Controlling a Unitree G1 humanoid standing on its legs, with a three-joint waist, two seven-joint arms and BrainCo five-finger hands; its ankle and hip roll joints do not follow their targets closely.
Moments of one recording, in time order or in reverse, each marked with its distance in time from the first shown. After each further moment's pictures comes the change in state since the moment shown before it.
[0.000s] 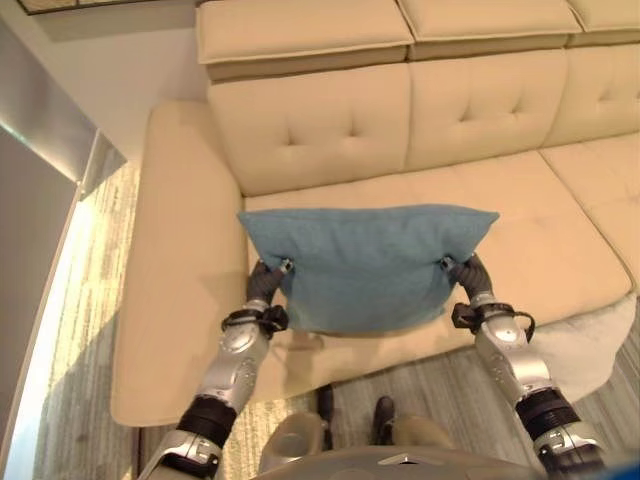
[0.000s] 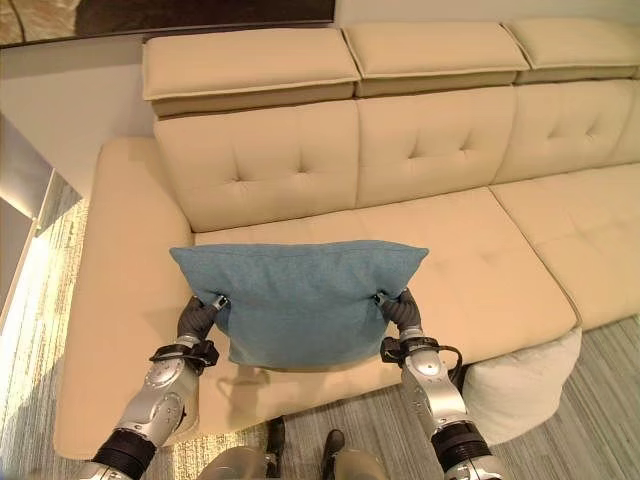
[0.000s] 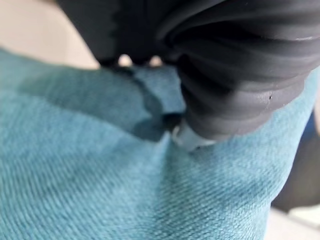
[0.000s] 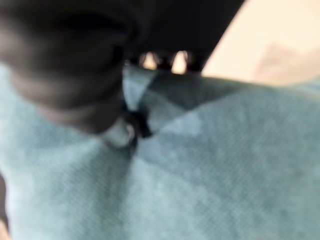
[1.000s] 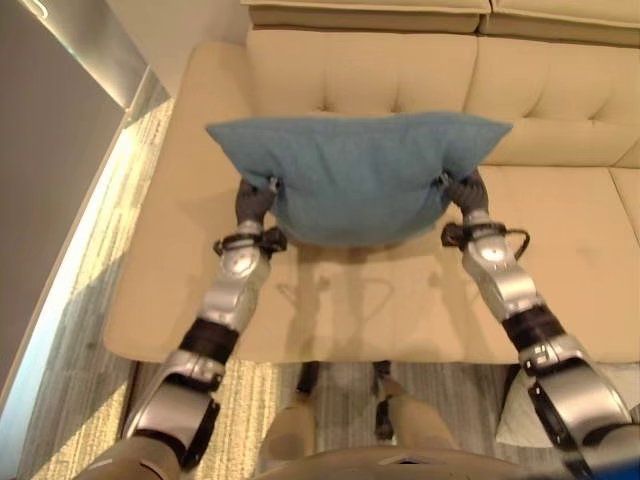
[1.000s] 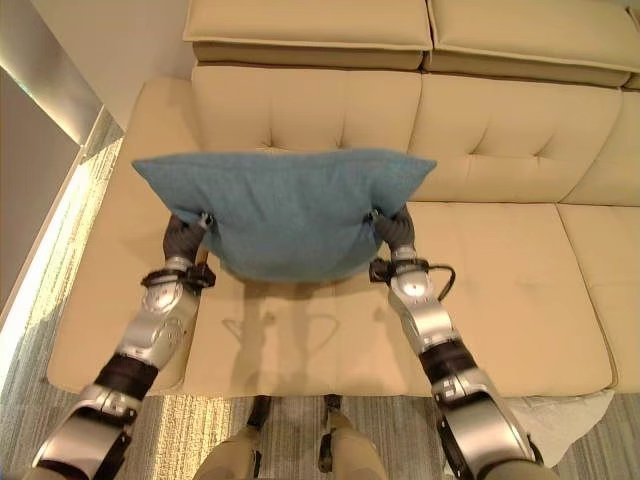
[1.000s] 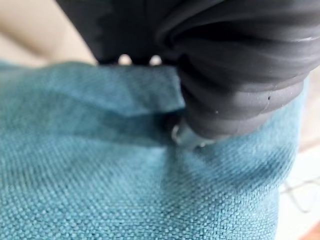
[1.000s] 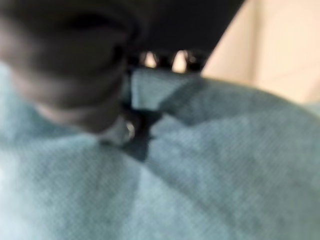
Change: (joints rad) left arm -0.554 0.149 -0.083 0.143 0.001 -0.062 0.216; right arm -0.620 -0.096 0.120 0.179 -0.014 -0.002 -0.206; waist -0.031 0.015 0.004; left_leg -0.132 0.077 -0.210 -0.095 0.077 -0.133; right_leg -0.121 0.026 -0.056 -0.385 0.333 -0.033
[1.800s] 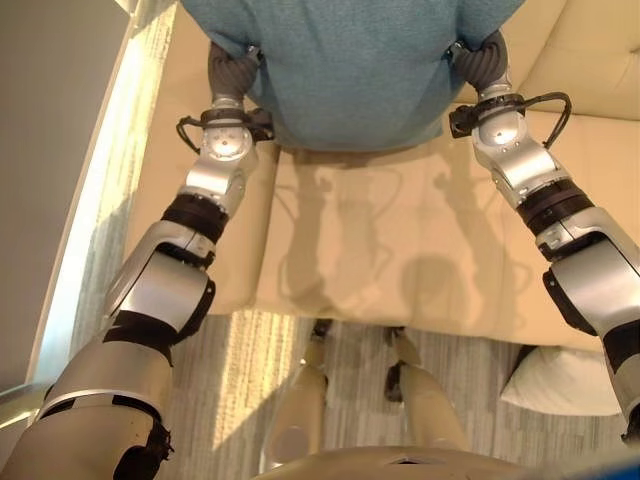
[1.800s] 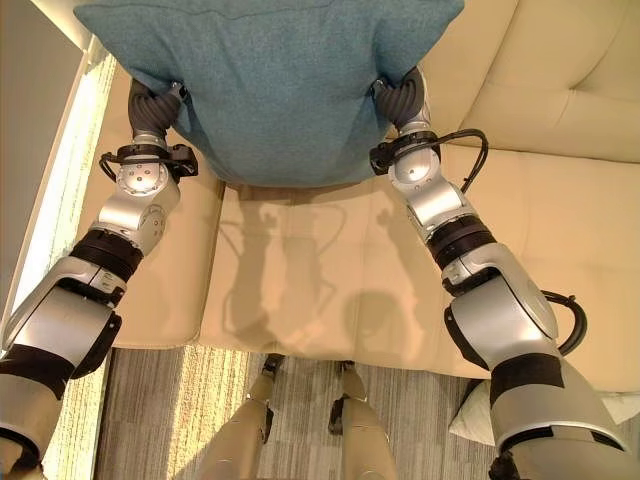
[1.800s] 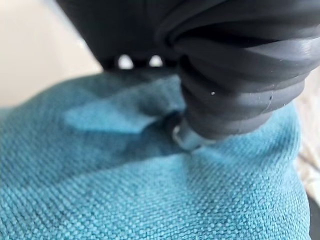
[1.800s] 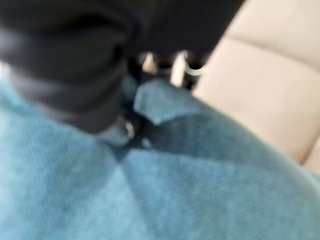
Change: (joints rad) left arm -0.493 0.081 -0.206 0.385 -0.060 -0.048 0.044; right arm -0.455 -0.125 0.274 0.280 -0.016 0.013 -0.126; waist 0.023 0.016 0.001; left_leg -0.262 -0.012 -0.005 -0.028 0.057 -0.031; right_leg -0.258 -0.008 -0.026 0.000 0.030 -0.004
